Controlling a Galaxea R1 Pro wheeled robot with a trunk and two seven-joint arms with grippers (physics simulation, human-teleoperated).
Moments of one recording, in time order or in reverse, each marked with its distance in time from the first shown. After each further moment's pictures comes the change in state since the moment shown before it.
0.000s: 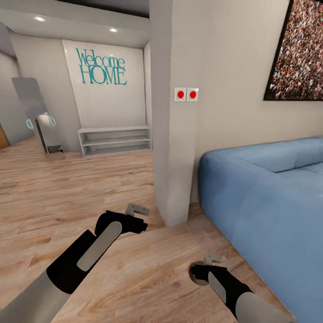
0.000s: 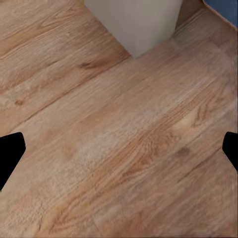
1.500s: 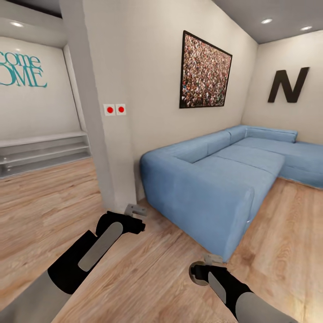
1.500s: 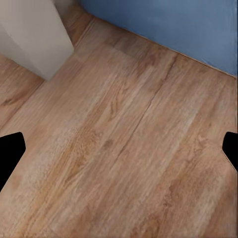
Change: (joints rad) left arm 0.000 -0.002 -0.008 0.013 -0.002 0.000 0.049; right arm 0.000 0.000 0.002 0.001 0.005 -0.001 0.000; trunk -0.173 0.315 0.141
